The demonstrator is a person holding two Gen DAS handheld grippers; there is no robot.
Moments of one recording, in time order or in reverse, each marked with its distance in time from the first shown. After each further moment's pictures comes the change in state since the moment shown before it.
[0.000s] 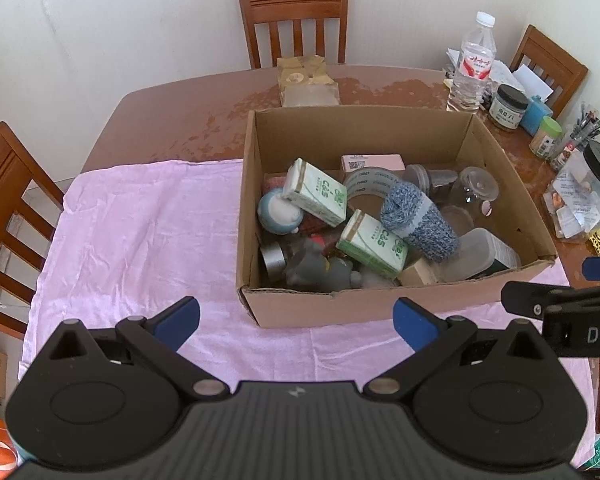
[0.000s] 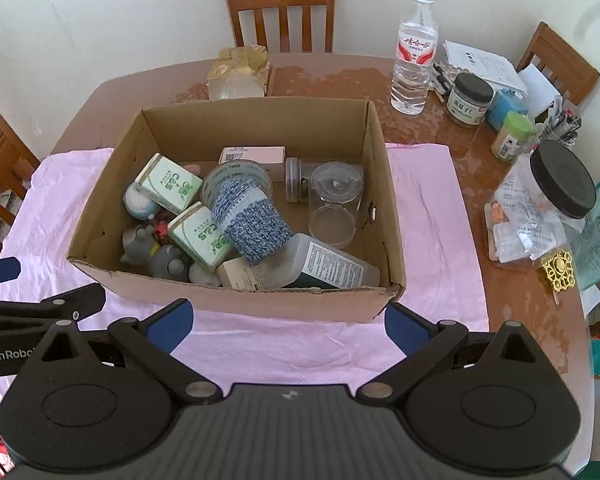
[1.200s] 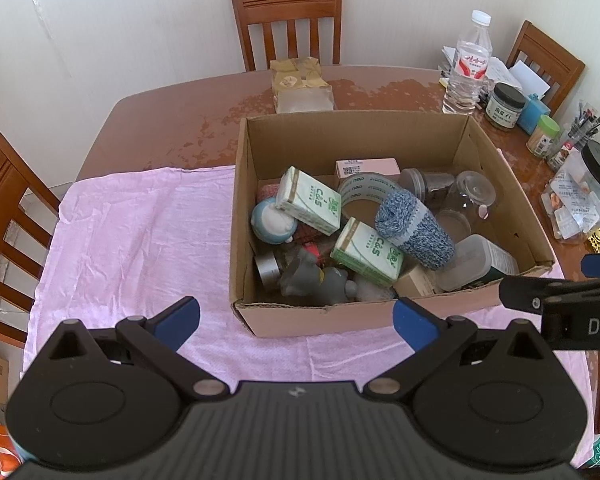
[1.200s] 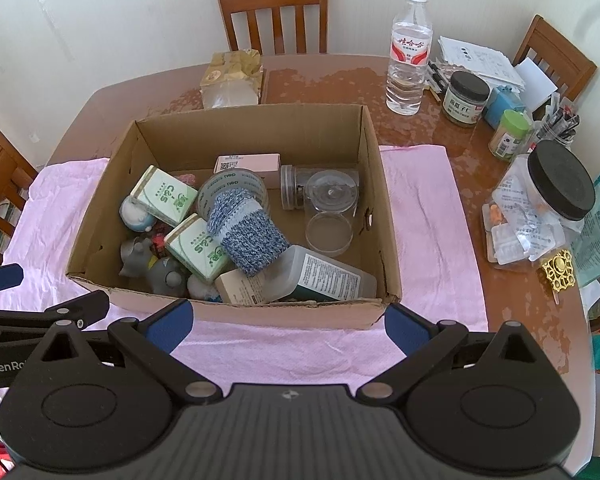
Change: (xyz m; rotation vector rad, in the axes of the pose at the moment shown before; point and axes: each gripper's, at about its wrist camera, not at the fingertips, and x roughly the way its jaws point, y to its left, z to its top) left arm 0.003 -0.005 0.009 0.018 0.004 -0.002; right arm 0.001 -0.003 0.010 0.031 0.007 0.003
